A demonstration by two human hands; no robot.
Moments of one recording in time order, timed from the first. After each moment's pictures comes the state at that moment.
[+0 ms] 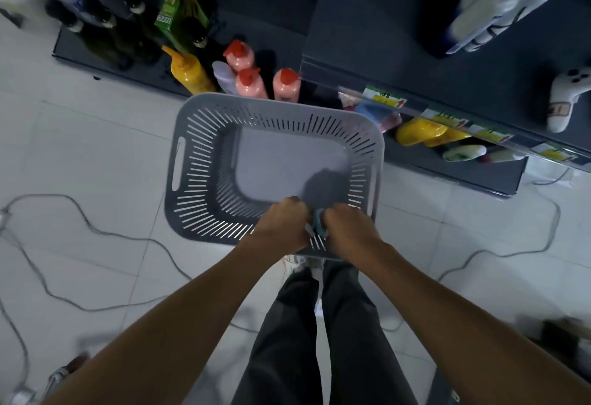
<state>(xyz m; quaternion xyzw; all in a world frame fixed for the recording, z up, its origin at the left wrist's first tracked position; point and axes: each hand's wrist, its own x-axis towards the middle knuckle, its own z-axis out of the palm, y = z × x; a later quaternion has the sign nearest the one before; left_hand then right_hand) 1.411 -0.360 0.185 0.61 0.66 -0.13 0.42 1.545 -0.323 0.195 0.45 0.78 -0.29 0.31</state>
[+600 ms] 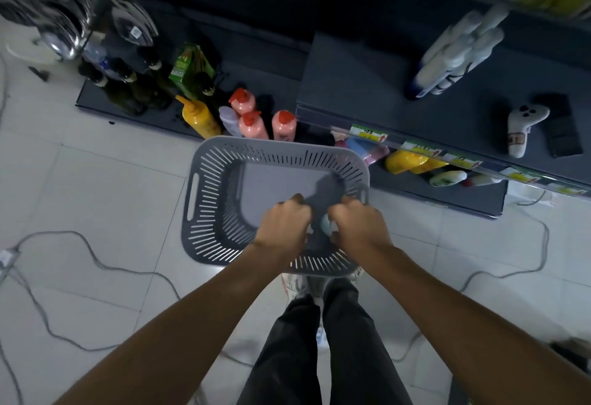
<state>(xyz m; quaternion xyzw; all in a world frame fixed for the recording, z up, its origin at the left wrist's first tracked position) 1.403 -0.337 0.240 0.68 0.67 -0.11 0.27 1.544 -0.294 0.248 0.50 0.81 -0.20 0.24</state>
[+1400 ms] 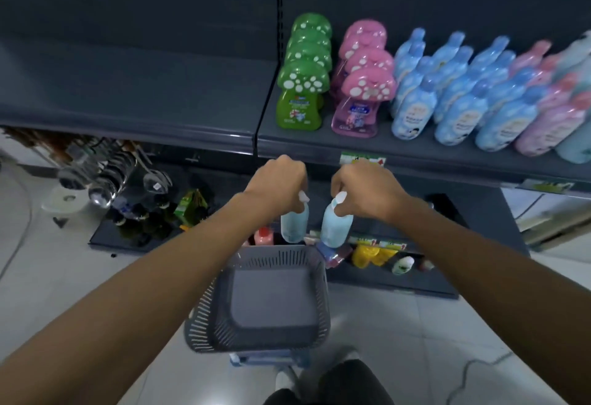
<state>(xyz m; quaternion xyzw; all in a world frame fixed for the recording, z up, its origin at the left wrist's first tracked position) 1.406 -0.218 0.516 0.76 0.64 0.00 0.10 1.587 -0.197 0.530 0.51 0.85 -0.12 0.04</state>
